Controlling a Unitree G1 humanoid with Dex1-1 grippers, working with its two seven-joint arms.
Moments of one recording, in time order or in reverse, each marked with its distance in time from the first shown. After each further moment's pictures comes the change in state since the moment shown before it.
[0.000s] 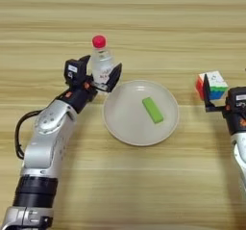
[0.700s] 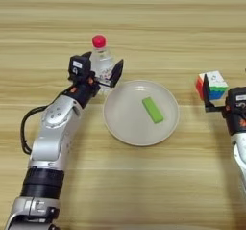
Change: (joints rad) left arm -0.049 -0.022 0.000 0.068 0.056 -0.046 0.056; right arm 0.007 0.003 0.000 -0.012 0.000 -0.001 0.000
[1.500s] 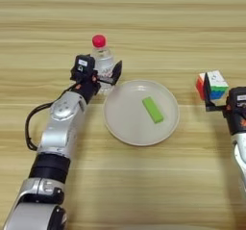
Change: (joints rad) left arm -0.123 -0.009 0.006 0.267 0.055 -0.074 0.039; right arm 0.003 0.000 -0.001 -0.010 0.001 -0.013 0.000
